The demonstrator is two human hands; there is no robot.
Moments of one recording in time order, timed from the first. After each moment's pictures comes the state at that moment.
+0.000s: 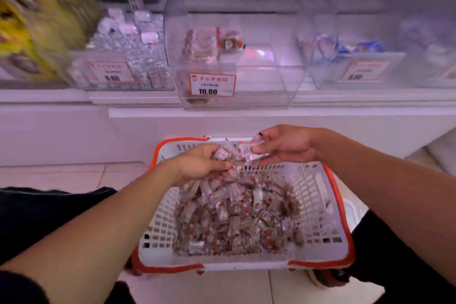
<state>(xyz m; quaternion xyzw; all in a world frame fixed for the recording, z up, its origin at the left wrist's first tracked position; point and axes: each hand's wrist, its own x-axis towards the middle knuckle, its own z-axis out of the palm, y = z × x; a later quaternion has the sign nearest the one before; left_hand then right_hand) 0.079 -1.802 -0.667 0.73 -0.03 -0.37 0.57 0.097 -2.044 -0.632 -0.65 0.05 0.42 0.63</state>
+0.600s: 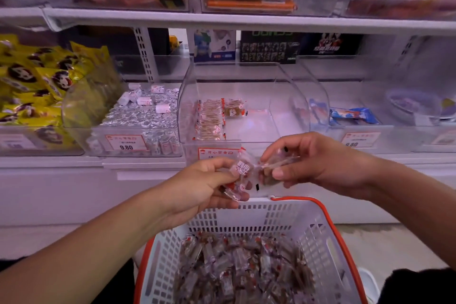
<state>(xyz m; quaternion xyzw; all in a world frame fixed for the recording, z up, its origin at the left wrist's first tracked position) 0.079 -1.808 -0.525 0.63 -0.02 -0.30 0.72 0.078 -2.047 -0.488 -0.75 -0.12 0.22 0.61</state>
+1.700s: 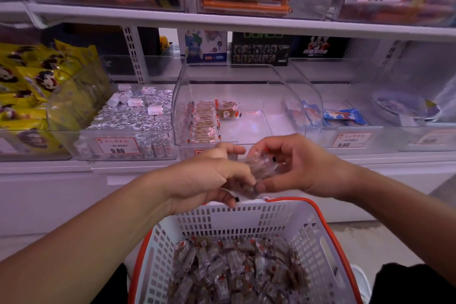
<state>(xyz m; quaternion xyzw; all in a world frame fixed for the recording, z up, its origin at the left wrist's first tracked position) 0.085 -1.822 -0.489 0.67 -0.06 -0.33 0.66 0.074 -2.024 -0.488 -0.80 -0.19 0.14 0.55</state>
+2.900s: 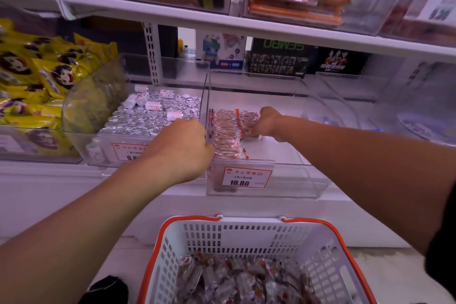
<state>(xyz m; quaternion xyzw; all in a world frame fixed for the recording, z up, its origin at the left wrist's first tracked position) 0.161 -1.746 -0.490 0.98 -0.08 0.04 0.19 0.299 -1.960 -0.530 -0.95 0.09 0.09 0.27</state>
